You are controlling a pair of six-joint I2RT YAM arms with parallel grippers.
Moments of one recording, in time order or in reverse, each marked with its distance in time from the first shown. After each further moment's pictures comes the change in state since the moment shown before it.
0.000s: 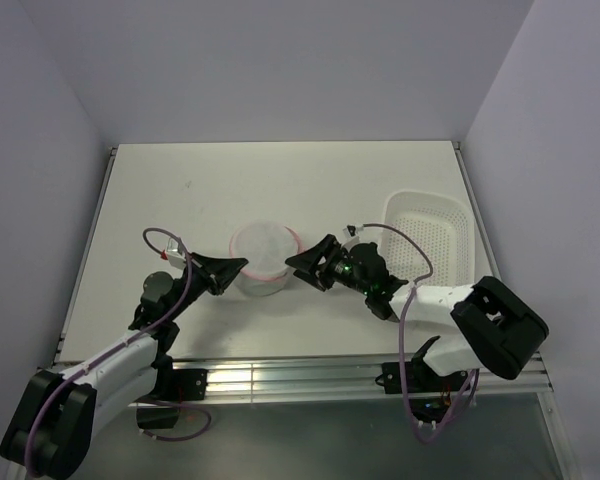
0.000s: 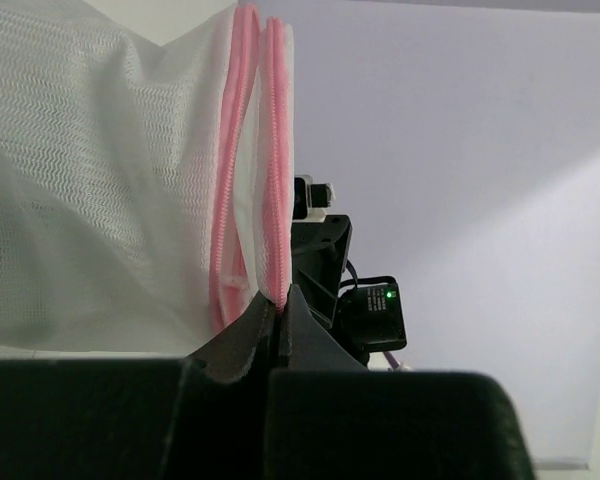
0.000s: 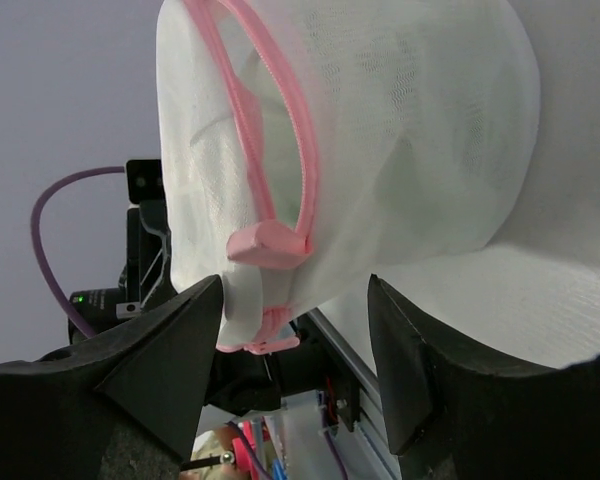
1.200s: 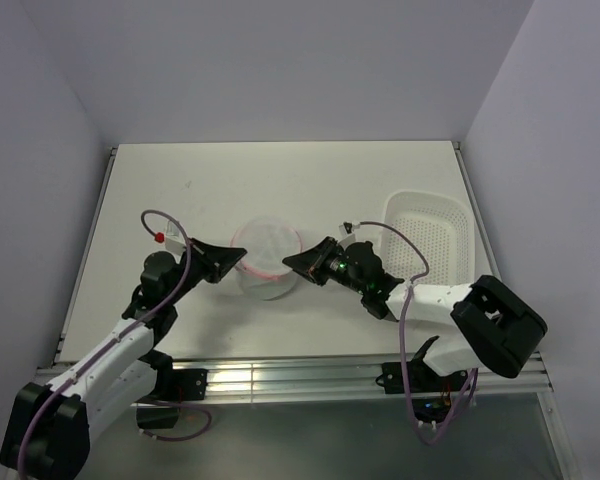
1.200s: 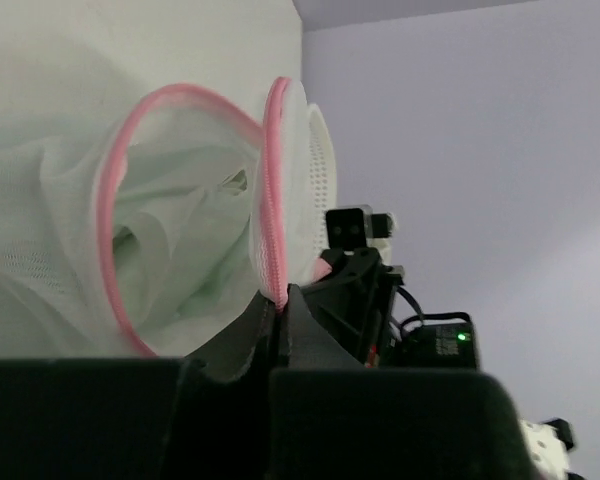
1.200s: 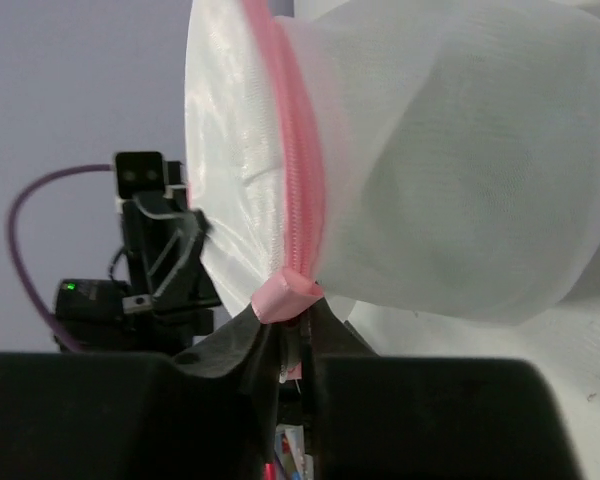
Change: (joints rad) left arm 0.014 -0.037 0.162 -0.318 -0.045 0.205; right arm 0.043 0.023 0.030 0.049 0.058 0.047
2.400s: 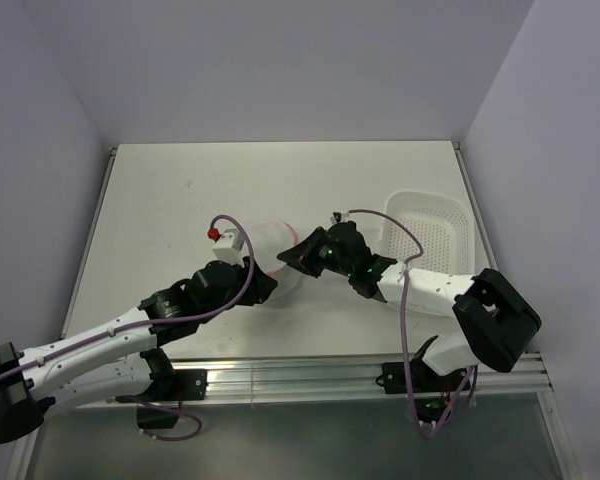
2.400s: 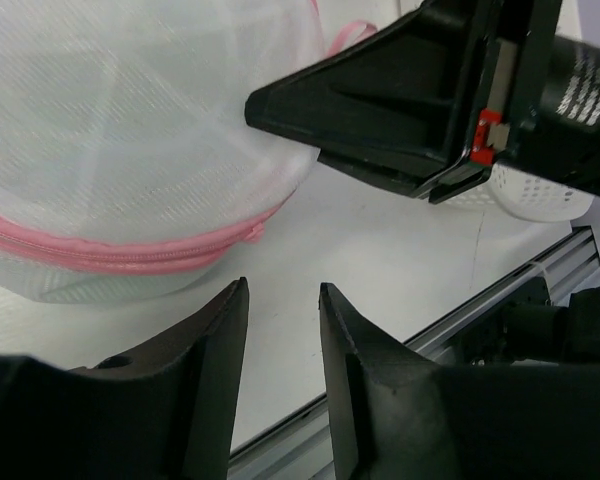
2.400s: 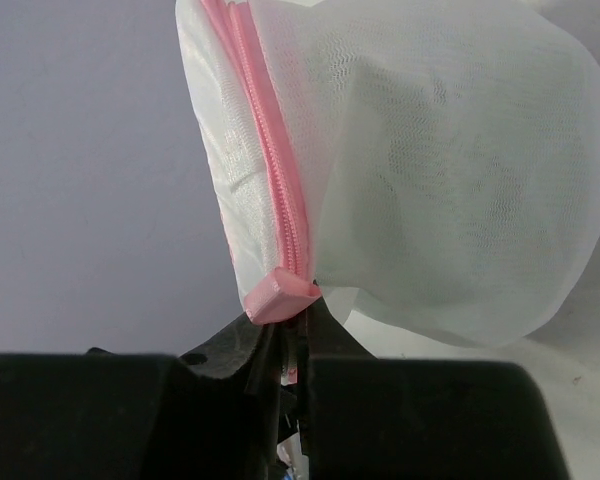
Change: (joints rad) left arm -0.650 0.043 0.357 -0.628 -0.595 0.558; right arm 0.002 0.033 0.237 -0.409 0.000 -0.037
